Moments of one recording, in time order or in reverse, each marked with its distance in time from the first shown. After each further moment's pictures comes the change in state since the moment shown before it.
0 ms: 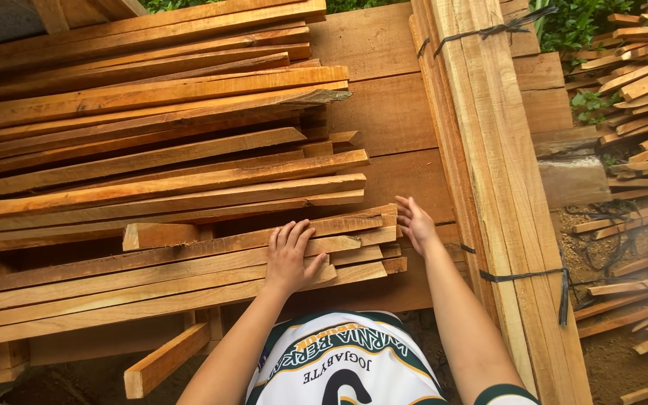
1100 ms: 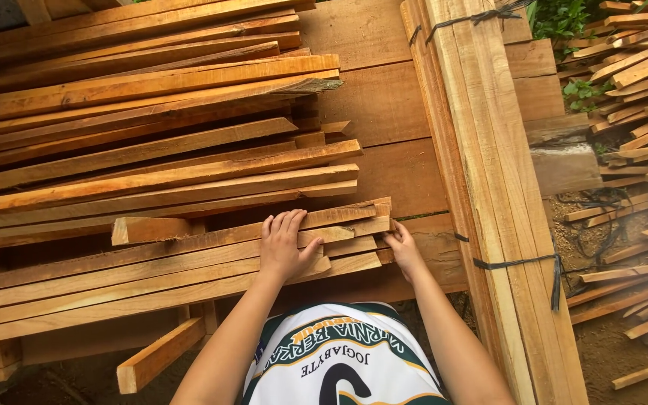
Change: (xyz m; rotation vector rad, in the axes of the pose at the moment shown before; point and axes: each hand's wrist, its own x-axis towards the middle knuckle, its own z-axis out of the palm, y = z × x) left_hand 0.014 0.001 -0.005 -0.092 -0.002 -0.070; right_hand -0.080 0.055 0.017 -0.054 0.074 -0.107
